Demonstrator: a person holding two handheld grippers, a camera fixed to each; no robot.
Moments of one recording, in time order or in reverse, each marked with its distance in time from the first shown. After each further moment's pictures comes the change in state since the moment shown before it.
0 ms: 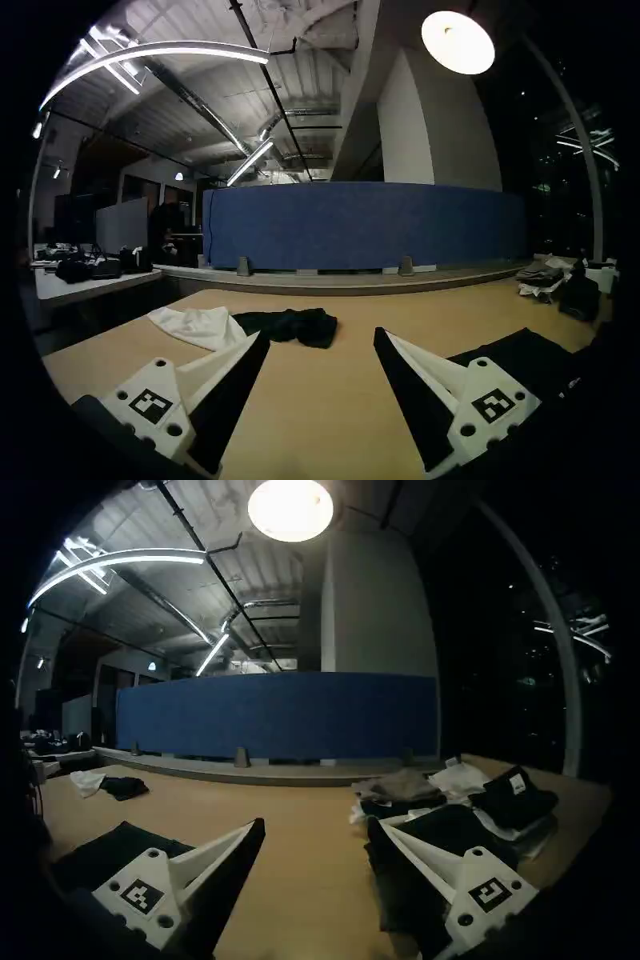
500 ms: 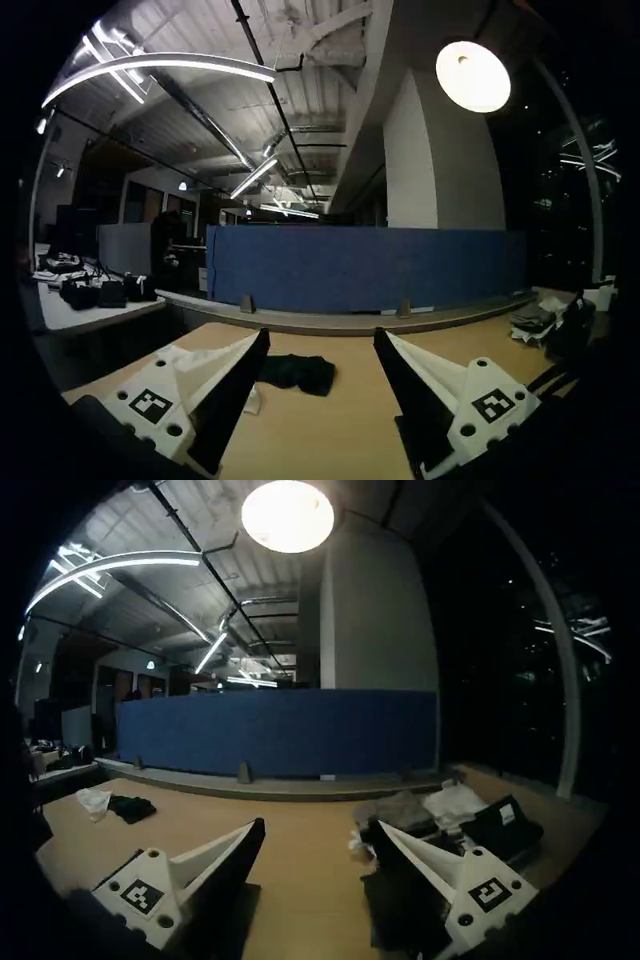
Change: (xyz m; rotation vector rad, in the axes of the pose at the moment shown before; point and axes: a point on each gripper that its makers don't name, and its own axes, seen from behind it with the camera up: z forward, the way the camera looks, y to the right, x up) left arm 0.129 -0.006 -0.006 0.005 0.065 -0.032; right arm 0.098 -0.006 -0.010 0.014 -0.026 -0.002
